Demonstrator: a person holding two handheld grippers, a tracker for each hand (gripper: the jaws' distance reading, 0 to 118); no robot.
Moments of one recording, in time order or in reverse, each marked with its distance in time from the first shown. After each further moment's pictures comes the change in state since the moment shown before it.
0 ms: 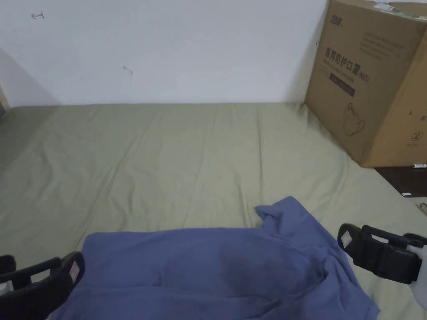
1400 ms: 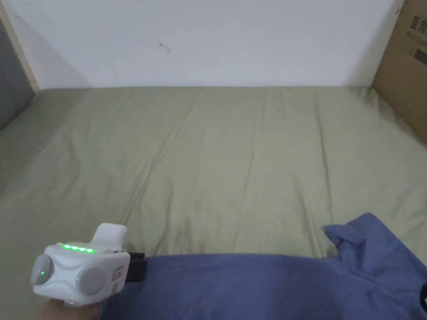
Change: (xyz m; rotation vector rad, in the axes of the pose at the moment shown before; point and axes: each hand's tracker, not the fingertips) left arm -0.106 -0.077 -0.338 -0.592 0.179 -0.204; right arm -0.024 -0.038 -0.129 -0.220 -0.076 0.035
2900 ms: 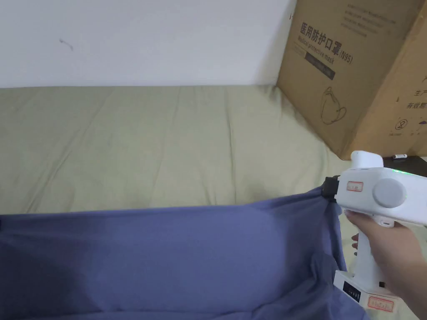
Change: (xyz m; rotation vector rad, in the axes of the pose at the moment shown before) left arm -0.010 0.061 0.121 0.264 -0.094 0.162; right arm 0.143 0.116 -0.148 -0.046 -0.241 -0.113
